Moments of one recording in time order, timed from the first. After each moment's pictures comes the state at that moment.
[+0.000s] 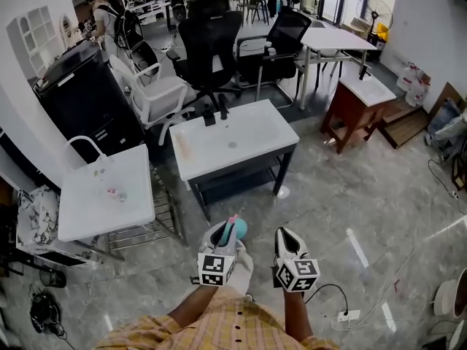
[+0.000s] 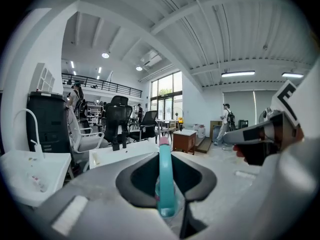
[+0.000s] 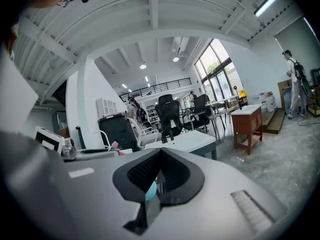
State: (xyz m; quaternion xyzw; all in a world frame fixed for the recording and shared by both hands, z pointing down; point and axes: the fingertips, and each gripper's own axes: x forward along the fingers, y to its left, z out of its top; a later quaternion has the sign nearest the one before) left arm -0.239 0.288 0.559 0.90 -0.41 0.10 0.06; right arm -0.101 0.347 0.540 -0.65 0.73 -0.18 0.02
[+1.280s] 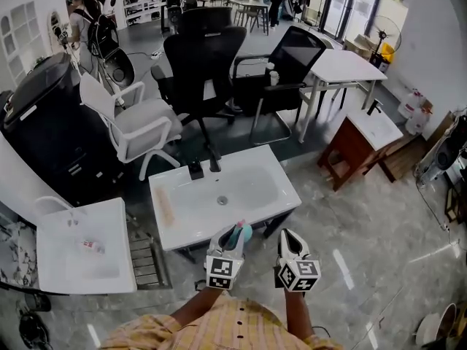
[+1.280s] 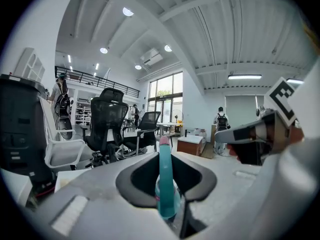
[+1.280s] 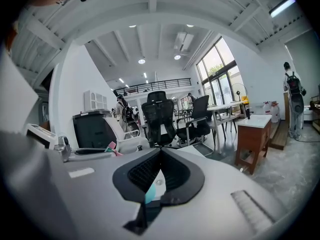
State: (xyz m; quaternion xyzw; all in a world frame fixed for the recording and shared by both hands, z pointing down) left arm -0.118 -0.049 0.557 0.91 -0.39 0.09 0.07; right arm 0.010 -0.001 0.526 -0.68 0.72 -0.16 -0.02
